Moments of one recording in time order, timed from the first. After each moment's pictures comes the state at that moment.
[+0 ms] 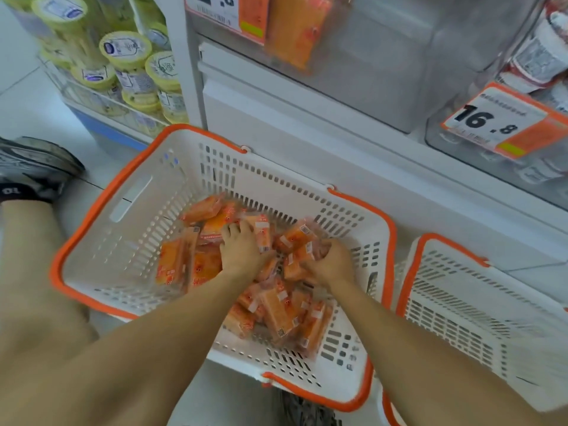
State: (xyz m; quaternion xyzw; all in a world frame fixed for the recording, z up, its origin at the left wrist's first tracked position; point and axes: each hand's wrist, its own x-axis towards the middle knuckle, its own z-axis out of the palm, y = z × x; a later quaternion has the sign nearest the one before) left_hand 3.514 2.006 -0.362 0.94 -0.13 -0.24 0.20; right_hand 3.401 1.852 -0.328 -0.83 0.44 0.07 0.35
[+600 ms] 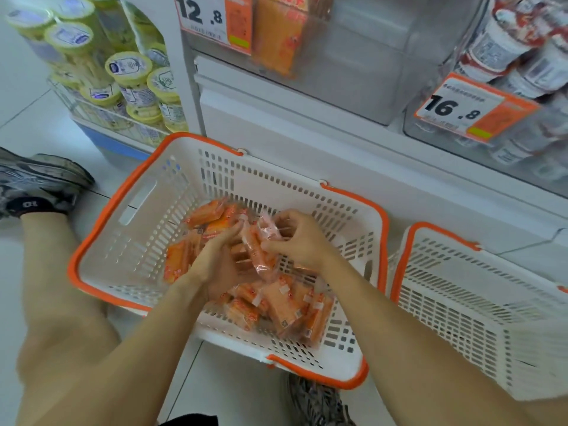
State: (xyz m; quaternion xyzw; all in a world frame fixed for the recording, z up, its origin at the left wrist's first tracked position) left_hand 3.503 2.072 -0.287 0.48 0.10 -0.53 0.69; right_hand 3.435 1.893 -0.256 -0.79 0.23 0.08 0.56
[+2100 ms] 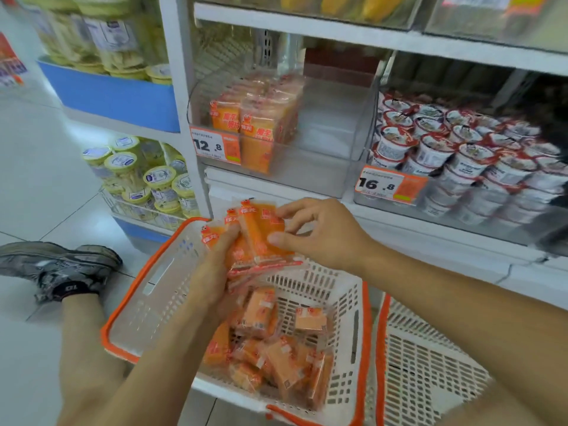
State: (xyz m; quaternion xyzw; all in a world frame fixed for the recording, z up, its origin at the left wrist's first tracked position) left_hand 3.479 2.048 -0.113 0.49 -0.03 -0.35 0.80; right_hand 3.406 1.880 -0.049 -0.87 0.09 -0.07 0.47
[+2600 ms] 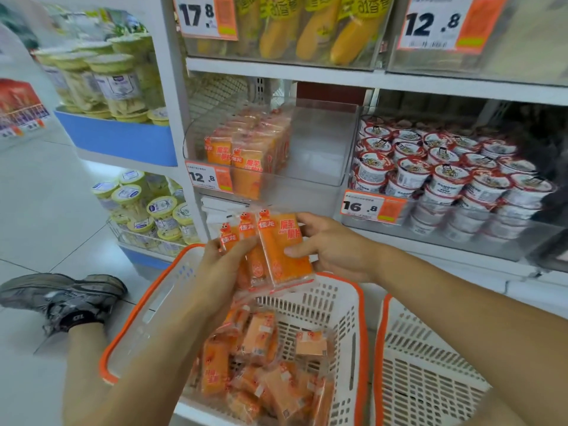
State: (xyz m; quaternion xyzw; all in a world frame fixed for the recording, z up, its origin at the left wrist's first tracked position) left_hand 3.480 2.028 -0.076 0.60 -0.06 -0.28 0.75; right_hand 3.406 1.846 -0.030 -0.69 0.14 0.08 0.70
